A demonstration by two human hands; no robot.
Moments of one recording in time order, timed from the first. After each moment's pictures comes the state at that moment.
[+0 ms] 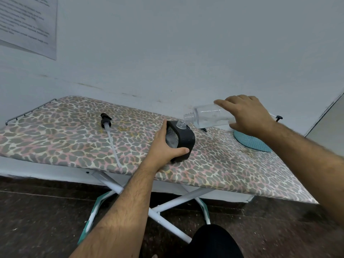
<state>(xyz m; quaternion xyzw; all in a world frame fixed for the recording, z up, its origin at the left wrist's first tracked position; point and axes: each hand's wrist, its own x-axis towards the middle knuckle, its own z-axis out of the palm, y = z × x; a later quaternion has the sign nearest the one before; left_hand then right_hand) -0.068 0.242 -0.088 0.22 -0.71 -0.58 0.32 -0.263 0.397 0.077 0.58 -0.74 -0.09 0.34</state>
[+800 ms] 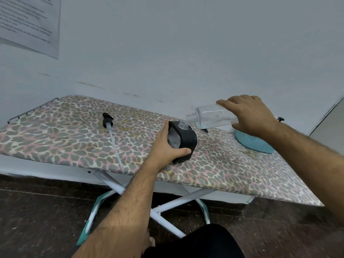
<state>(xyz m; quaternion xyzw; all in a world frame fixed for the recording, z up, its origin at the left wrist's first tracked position) -0.068 0.242 -0.088 0.21 -0.71 -0.59 0.32 -0.264 0.397 0.079 0.58 -0.73 -0.09 0.34</state>
